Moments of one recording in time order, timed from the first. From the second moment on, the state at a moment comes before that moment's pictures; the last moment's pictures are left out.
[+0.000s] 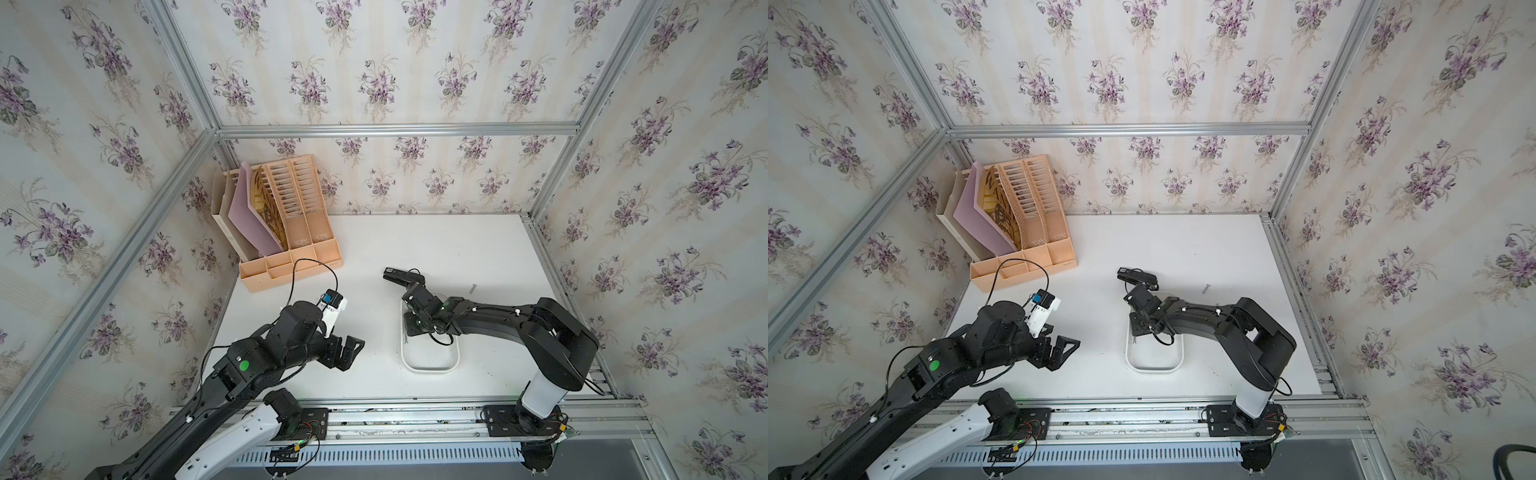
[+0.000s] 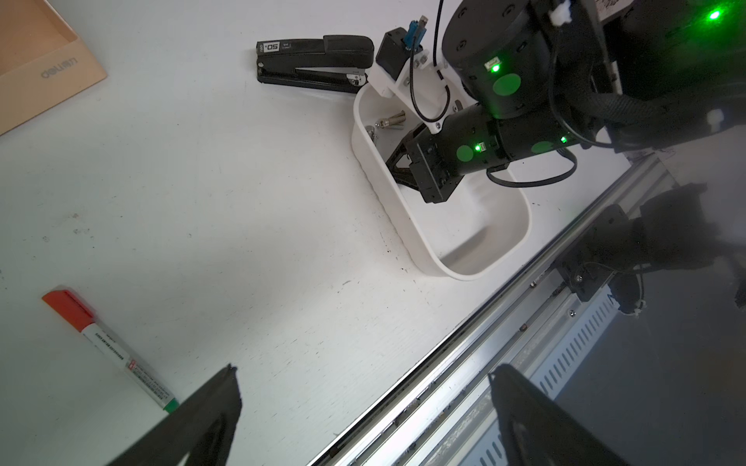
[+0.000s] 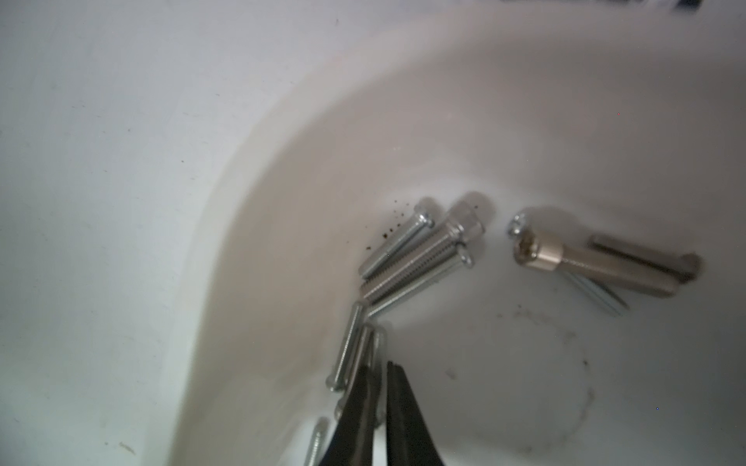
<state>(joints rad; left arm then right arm) -0.72 0.68 0.87 -0.96 0.09 -0.33 0.87 1.73 0.94 -0.33 0.07 0.59</state>
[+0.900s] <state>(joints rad) -0.72 0.68 0.87 -0.96 0.09 -0.33 0.88 1.55 0.90 -0.37 0.19 0.59</state>
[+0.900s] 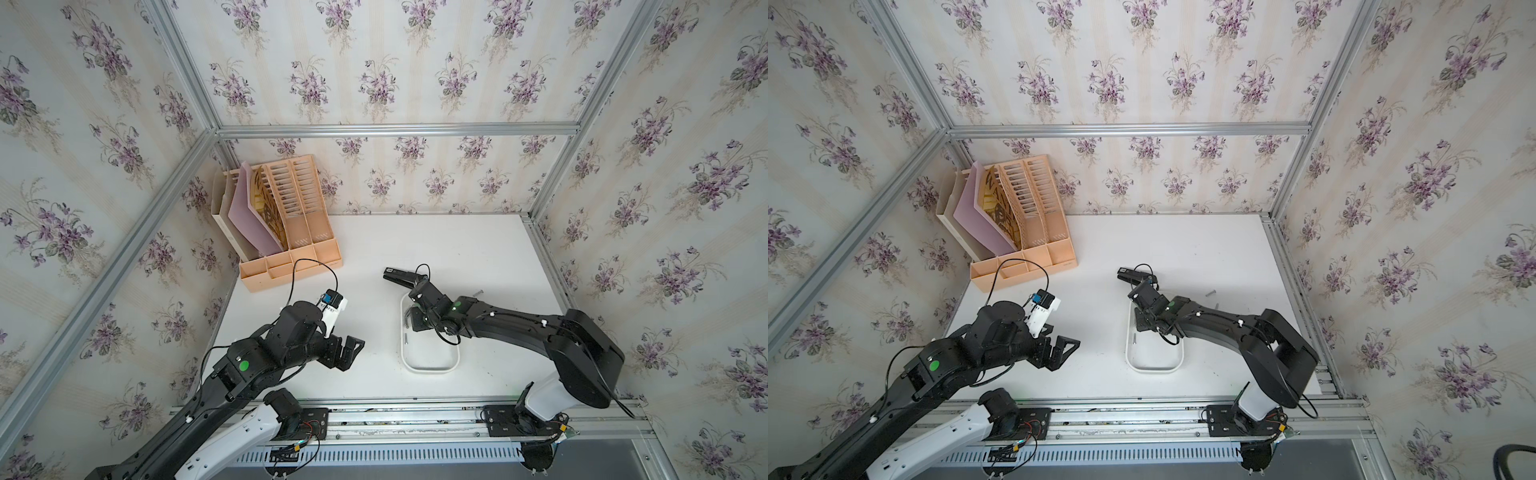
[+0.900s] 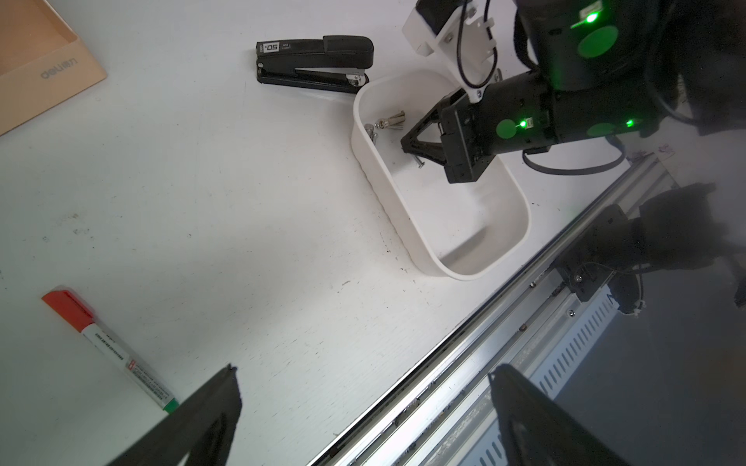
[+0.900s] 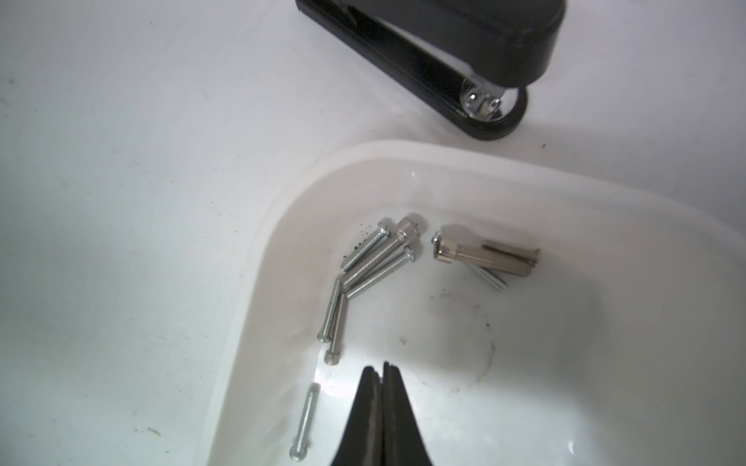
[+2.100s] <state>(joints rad) -0.72 0.68 0.87 -0.96 0.09 -0.33 0.48 1.48 0.75 -0.42 0.19 0.73</state>
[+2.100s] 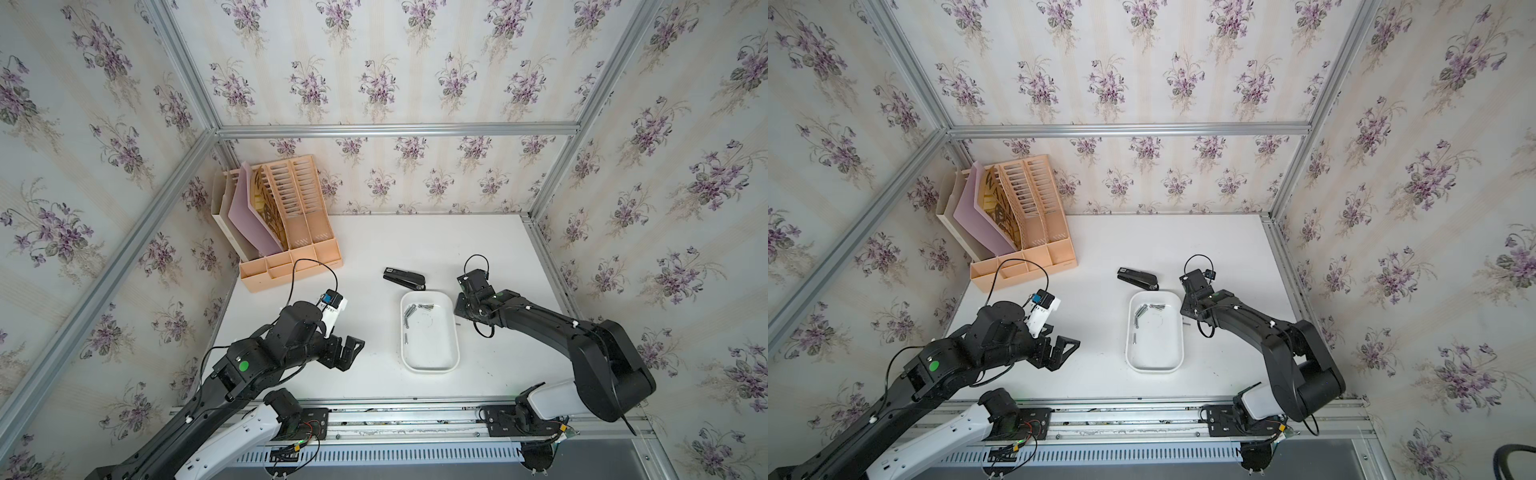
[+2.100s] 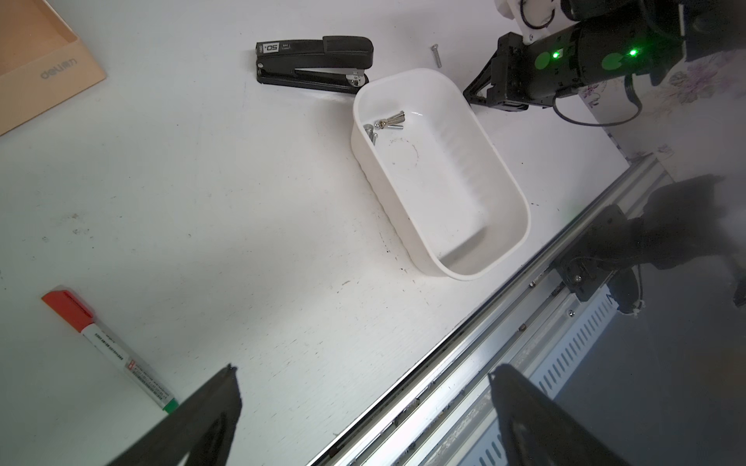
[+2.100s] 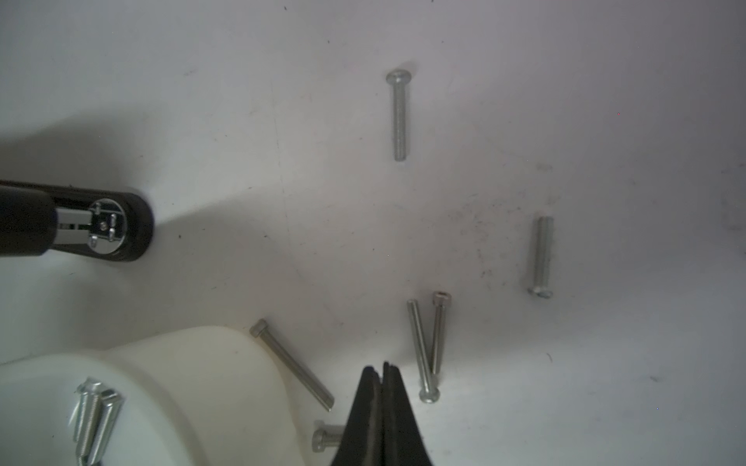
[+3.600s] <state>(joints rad) -0.72 0.68 0.87 -0.96 0.11 -0.33 0.79 1.28 0.74 -0.24 0.17 0.62</state>
